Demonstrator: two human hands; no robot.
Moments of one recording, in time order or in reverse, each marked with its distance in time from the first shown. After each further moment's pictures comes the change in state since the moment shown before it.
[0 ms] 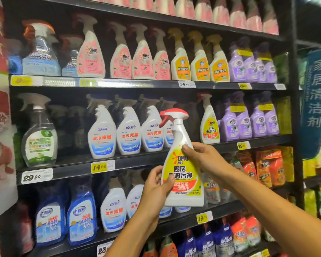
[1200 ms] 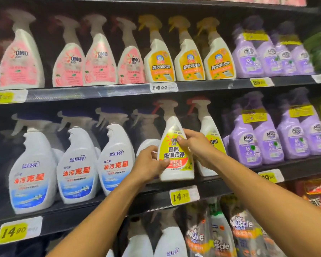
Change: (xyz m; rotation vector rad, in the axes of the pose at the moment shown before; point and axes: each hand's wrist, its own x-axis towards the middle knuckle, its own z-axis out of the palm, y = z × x) left_hand 0.291 -0.021 0.066 0.680 0.087 0.126; right_hand 0.258 0.072 -0.135 0.063 0.019 -0.076
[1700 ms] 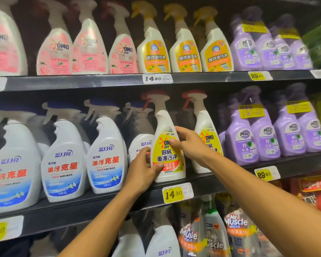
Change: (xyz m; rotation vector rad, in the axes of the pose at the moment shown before) left_hand 0.001 -0.044 0.015 0.108 0.067 0.155; right_hand 0.009 0.023 -0.006 -0.137 -0.094 -0.130
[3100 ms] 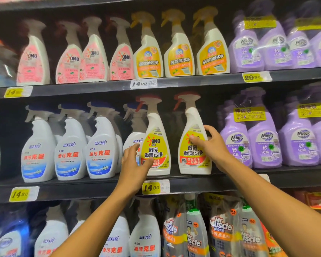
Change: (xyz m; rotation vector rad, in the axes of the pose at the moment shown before) left_hand -0.040 0.058 0.045 0.113 0.313 -0.114; right_hand -0.012 0.042 -0.109 0.200 0.132 -0.004
